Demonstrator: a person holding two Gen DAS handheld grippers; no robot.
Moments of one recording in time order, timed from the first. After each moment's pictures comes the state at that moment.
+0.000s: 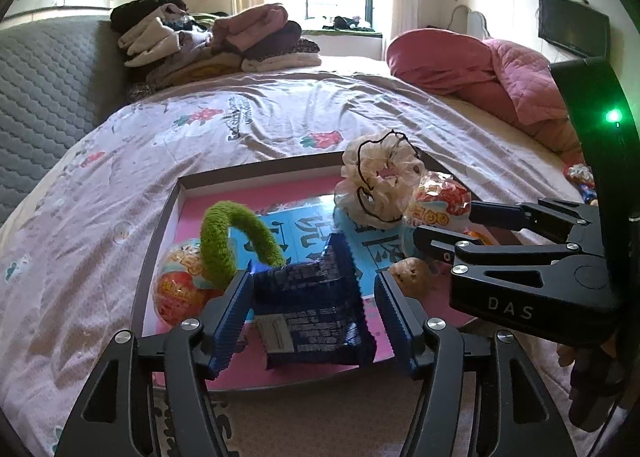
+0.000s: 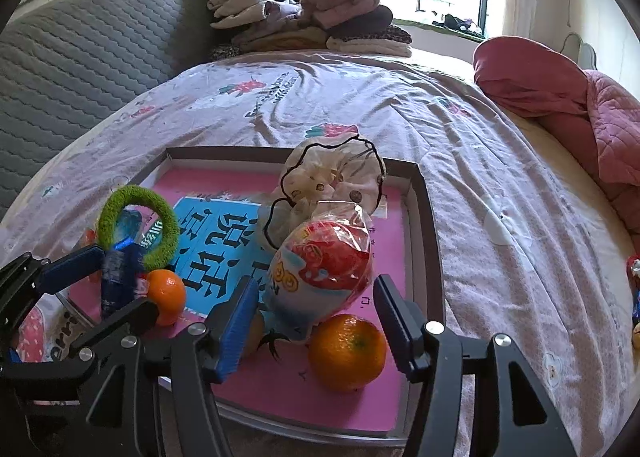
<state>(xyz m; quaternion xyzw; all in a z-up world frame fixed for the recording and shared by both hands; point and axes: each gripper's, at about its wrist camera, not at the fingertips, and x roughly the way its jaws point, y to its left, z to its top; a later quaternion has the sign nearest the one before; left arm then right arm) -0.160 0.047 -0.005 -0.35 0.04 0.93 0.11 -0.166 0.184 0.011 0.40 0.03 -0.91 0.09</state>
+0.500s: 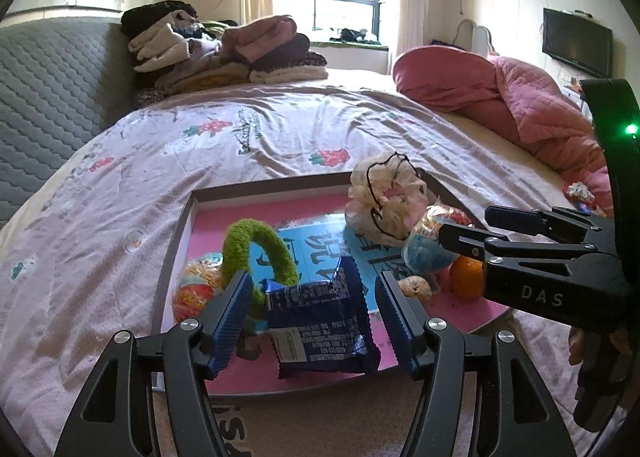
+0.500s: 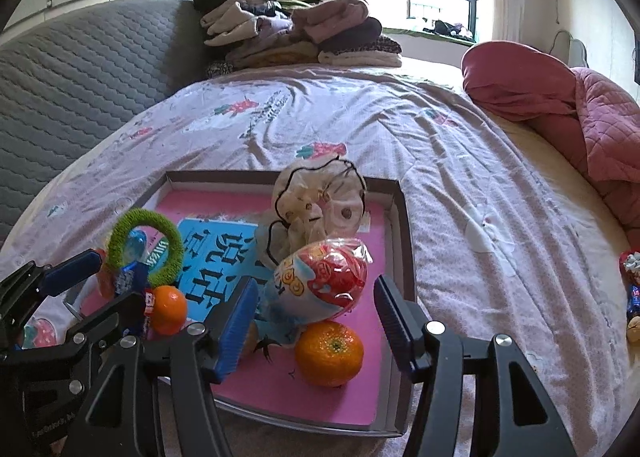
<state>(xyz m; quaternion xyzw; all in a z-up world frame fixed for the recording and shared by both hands) -0.155 0.036 0.011 -0.33 0.02 0.94 0.10 -0.158 0.196 0.033 0.37 0.01 -0.92 0.09</state>
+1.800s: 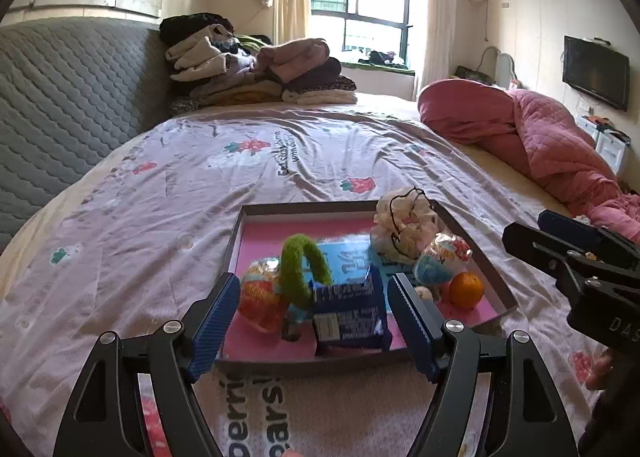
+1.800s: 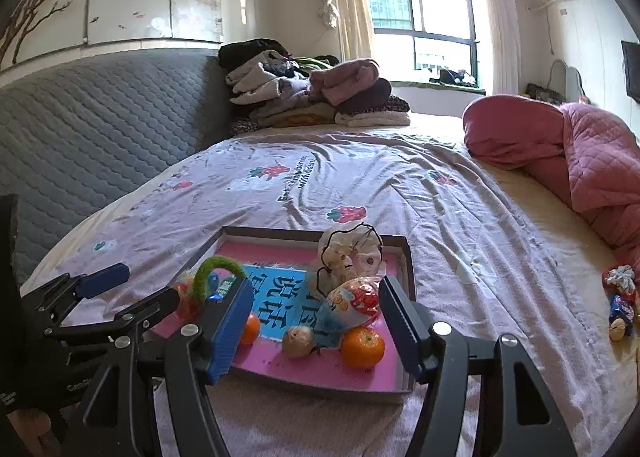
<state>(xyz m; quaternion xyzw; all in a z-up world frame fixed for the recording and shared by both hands) -0.107 0.010 0.050 -0.30 -0.01 0.95 0.05 -0.079 0.185 0.093 0.28 0.00 -0.95 0.12</state>
